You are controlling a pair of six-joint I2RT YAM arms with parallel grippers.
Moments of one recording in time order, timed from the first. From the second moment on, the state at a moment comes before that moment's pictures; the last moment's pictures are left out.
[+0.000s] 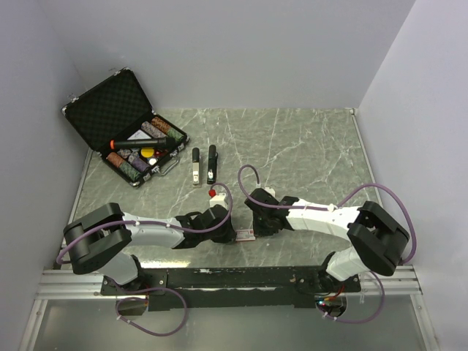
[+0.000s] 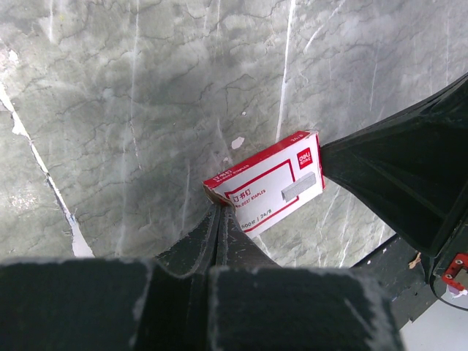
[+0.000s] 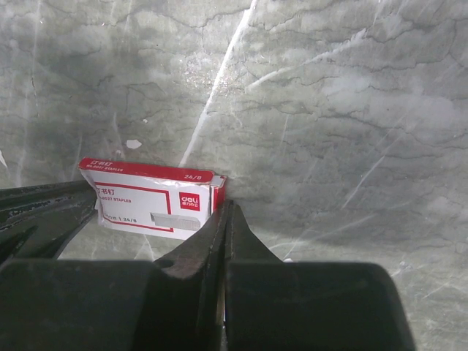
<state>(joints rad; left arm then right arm) -1.09 1.50 0.57 0.16 -0.13 -0.94 0.89 1.43 0.70 -0.46 0.08 0.82</state>
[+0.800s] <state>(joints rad) -1.10 1.23 0.63 -0.31 -0.36 -0.90 0.84 1.26 0.83 -0.65 0.34 0.73</state>
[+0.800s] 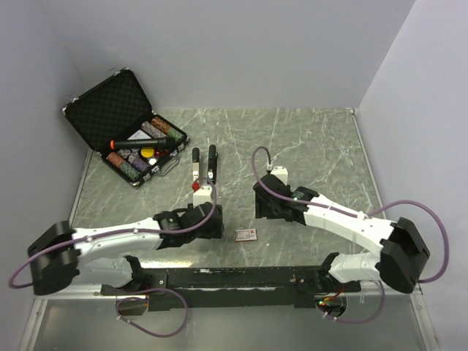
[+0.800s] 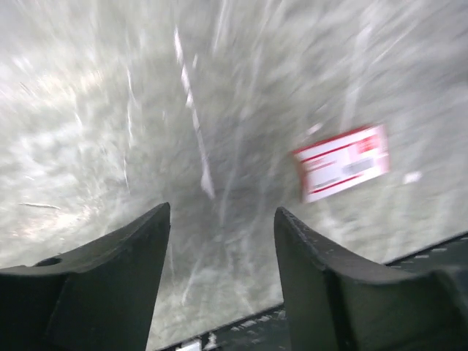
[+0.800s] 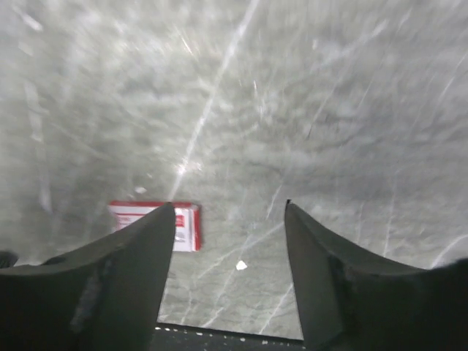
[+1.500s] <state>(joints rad) -1.10 1.02 0.87 -0.47 -0.61 -0.70 0.84 1.14 1.06 -0.67 0.46 0.53</state>
